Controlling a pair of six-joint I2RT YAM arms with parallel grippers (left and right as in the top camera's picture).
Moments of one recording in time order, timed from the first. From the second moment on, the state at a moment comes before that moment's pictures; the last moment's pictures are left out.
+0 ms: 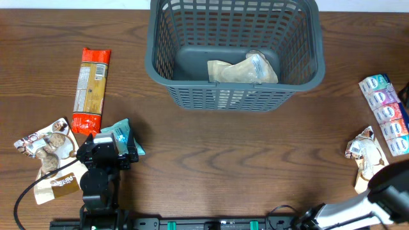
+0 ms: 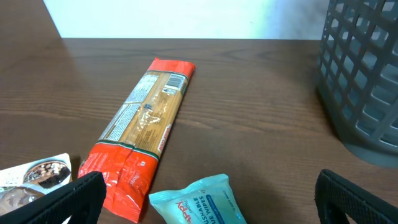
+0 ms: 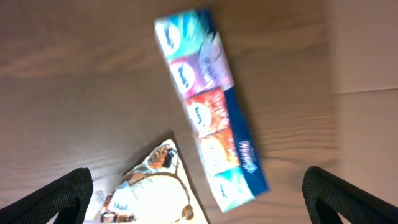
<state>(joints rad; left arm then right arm) 0.03 0.18 0.02 -0.11 -0.08 0.02 -0.80 1.85 1.87 -1.19 -0.18 -0.67</state>
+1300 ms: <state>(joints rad) 0.03 0.18 0.02 -0.11 -0.09 0.02 -0.82 2.30 1.86 -1.05 -0.14 -0.71</state>
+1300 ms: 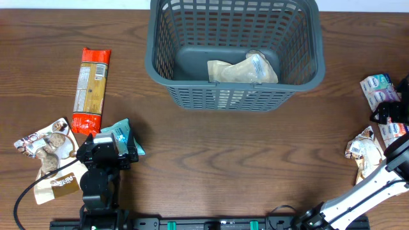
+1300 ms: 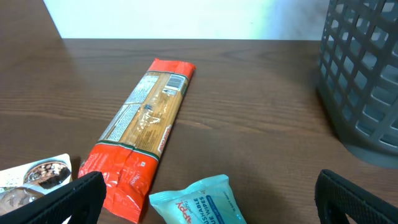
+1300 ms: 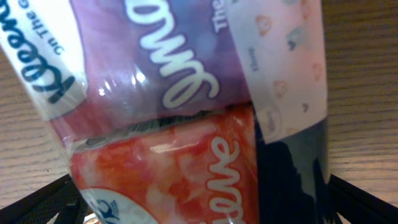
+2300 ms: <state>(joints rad) 0.03 0.18 0.02 -0.11 -0.09 0.02 -0.58 2.16 2.02 -1.07 -0.30 -0.46</state>
